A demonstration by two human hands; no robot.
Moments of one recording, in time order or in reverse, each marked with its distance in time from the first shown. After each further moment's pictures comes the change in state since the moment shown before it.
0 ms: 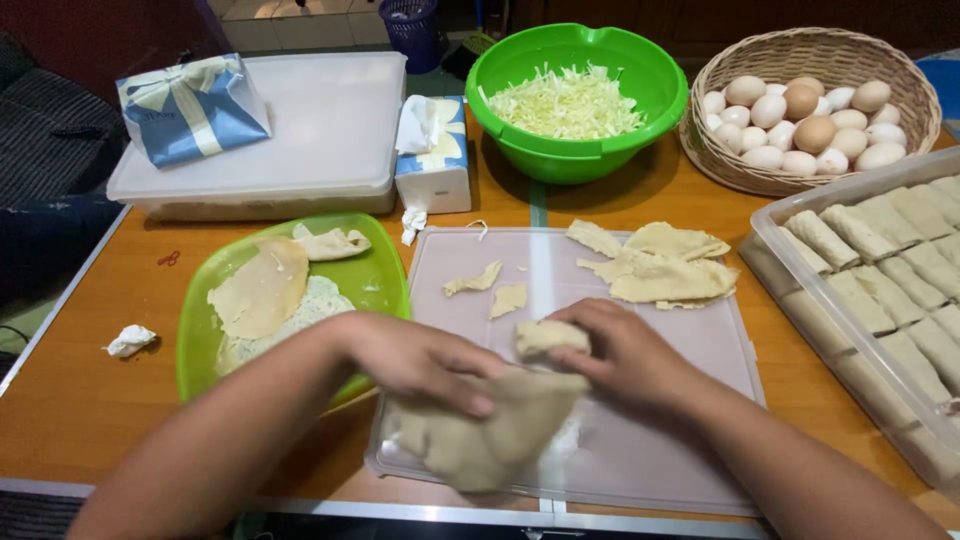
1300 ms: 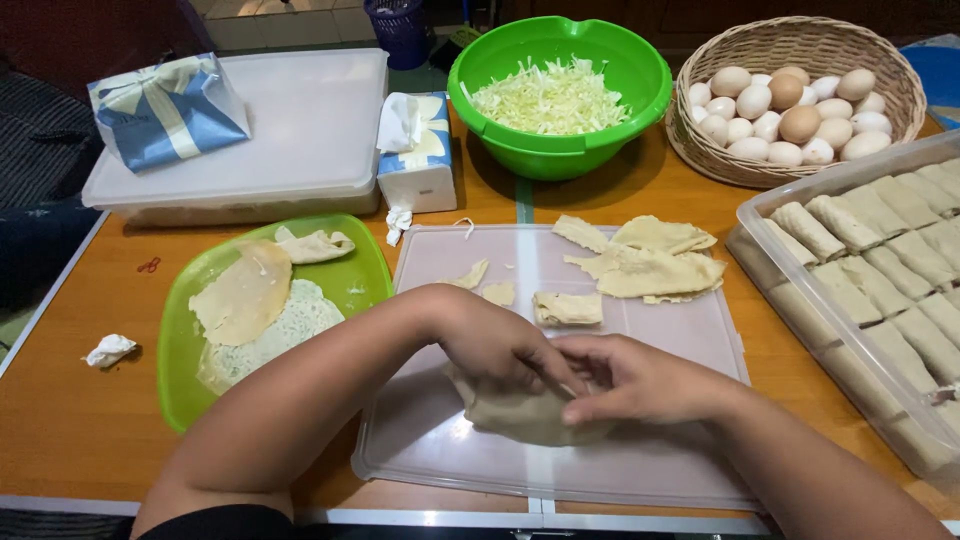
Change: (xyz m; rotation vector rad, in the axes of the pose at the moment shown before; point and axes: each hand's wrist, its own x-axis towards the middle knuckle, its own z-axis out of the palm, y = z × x) left_hand 0.091 0.006 -0.030 0.449 -0.123 0.029; right_hand -0.017 -0.007 -0.024 0.896 -0.448 0.175
